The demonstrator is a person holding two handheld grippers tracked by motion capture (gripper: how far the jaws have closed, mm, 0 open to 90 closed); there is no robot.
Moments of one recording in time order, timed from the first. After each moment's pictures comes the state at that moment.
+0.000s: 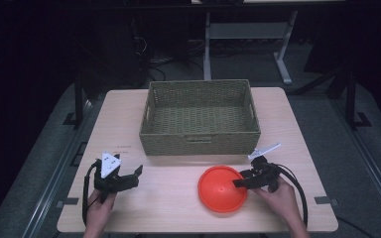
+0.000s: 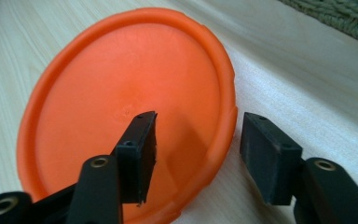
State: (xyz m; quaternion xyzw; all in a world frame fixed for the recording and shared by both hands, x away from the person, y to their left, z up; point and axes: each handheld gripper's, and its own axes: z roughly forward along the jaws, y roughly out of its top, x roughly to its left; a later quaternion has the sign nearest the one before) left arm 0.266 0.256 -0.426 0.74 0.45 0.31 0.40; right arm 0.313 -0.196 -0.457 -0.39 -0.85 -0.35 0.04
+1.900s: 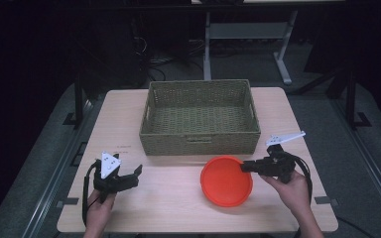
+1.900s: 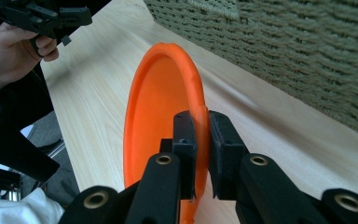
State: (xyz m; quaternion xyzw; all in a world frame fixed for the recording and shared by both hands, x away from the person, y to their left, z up) left arm 0.265 0.256 -0.425 0.74 0.44 0.32 0.40; right arm 0.304 -0.217 -0.392 -0.38 -0.81 -0.45 0.04
